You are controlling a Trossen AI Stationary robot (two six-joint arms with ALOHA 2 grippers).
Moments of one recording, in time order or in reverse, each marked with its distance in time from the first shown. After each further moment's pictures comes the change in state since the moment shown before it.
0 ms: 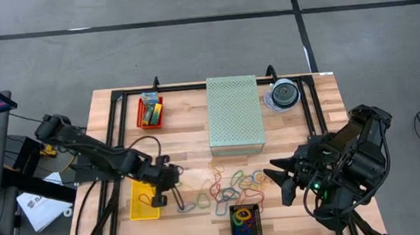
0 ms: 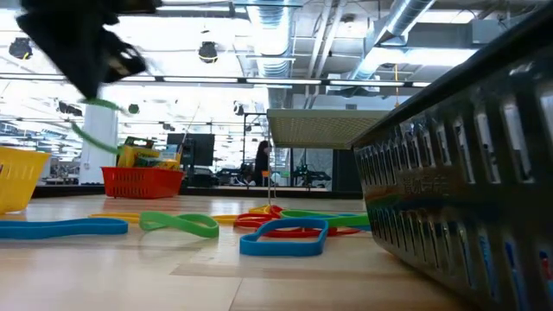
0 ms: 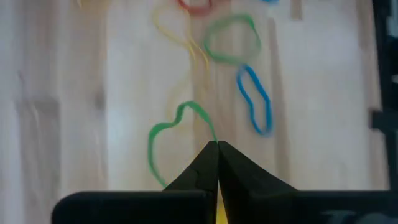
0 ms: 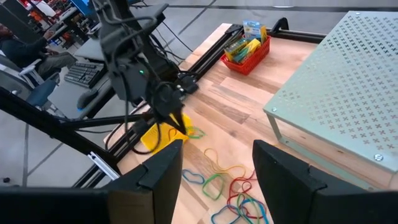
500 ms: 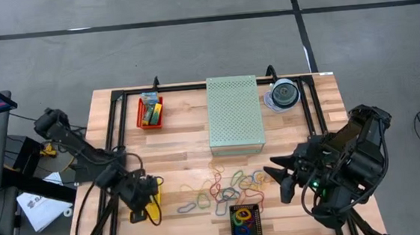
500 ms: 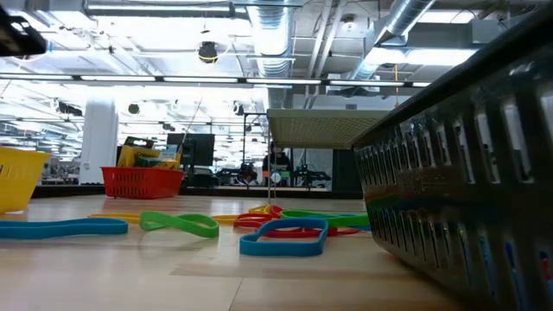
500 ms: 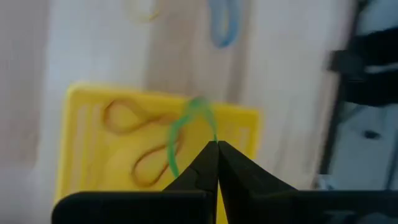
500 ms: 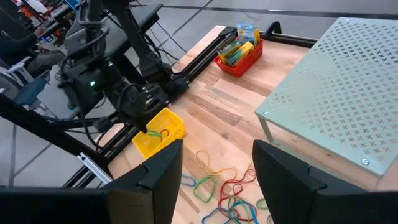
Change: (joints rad) left arm -0.293 -0.090 0.001 -0.205 -0.017 -0.497; right arm -0.016 0.000 0.000 -0.032 0.000 0.002
